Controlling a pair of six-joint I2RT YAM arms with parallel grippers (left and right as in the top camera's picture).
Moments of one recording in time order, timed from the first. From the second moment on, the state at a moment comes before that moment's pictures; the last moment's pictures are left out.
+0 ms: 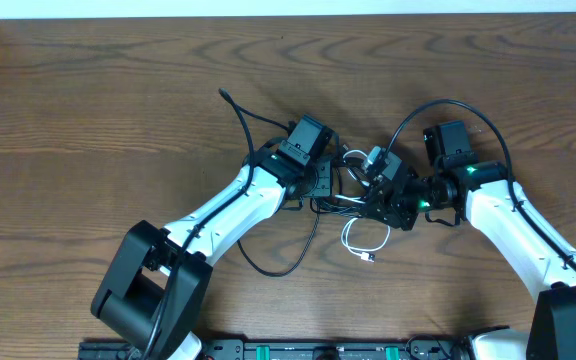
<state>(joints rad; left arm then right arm) -0.61 1.75 1.13 -0.50 0.08 -0.56 0.23 1.52 0.89 -0.64 -0.71 -0.60</state>
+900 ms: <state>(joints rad) -0.61 1.75 1.13 -0.50 0.08 -0.56 0.09 1.41 1.01 -0.71 -0.74 -0.44</state>
